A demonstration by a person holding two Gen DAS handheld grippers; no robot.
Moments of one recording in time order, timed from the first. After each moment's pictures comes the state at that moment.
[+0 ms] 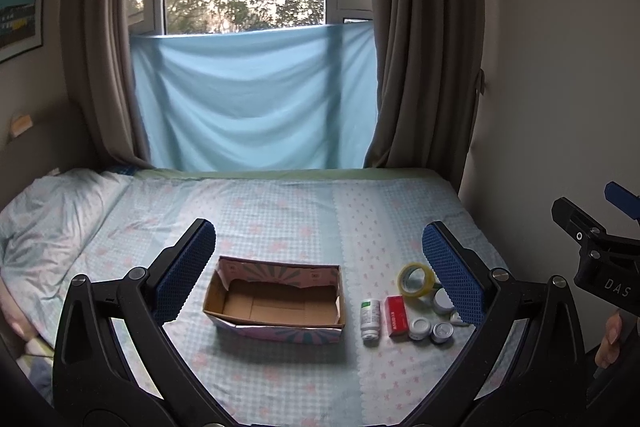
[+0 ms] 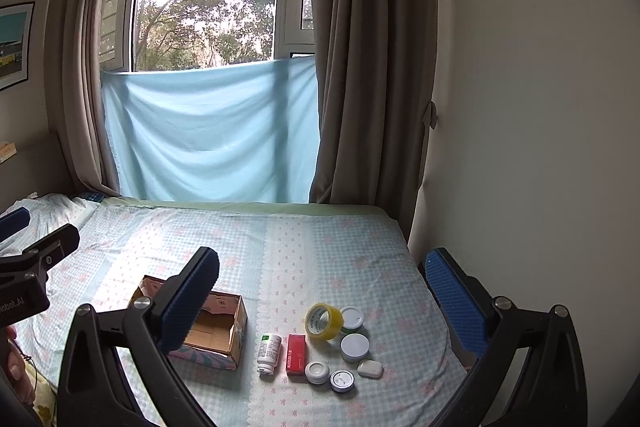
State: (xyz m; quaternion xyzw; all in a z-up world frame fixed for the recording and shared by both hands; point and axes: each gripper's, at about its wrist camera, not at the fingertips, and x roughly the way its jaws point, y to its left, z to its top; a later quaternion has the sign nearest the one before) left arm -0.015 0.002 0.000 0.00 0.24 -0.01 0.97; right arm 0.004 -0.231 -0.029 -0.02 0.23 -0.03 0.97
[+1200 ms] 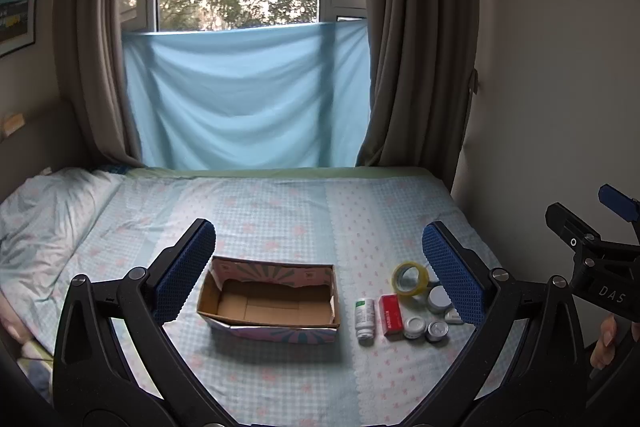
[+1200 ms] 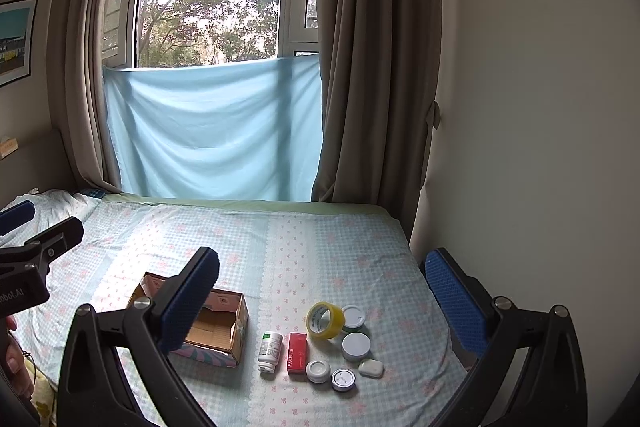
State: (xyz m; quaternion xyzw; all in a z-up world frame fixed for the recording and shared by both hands) left arm -0.009 0.004 0.000 0.00 0.25 -0.03 0.97; right arm -0.002 -0.220 -0.031 -0.03 0.23 -0.03 0.97
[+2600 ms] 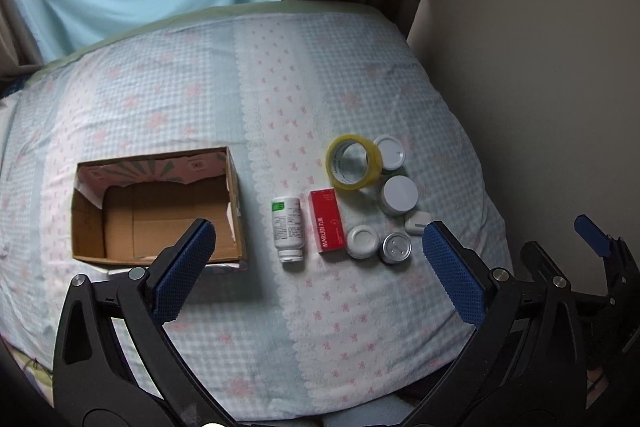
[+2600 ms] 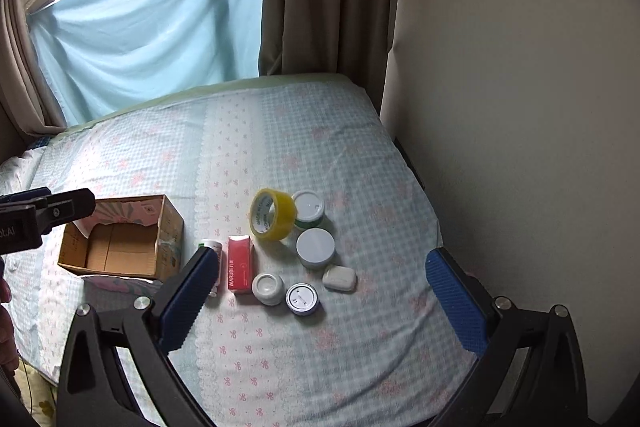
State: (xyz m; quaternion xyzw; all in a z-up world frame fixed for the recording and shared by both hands) left arm 0.180 -0.115 -0.204 0.00 0.53 -0.14 0.83; right arm 0.089 -0.310 -0.202 0.01 0.45 -0.10 0.89
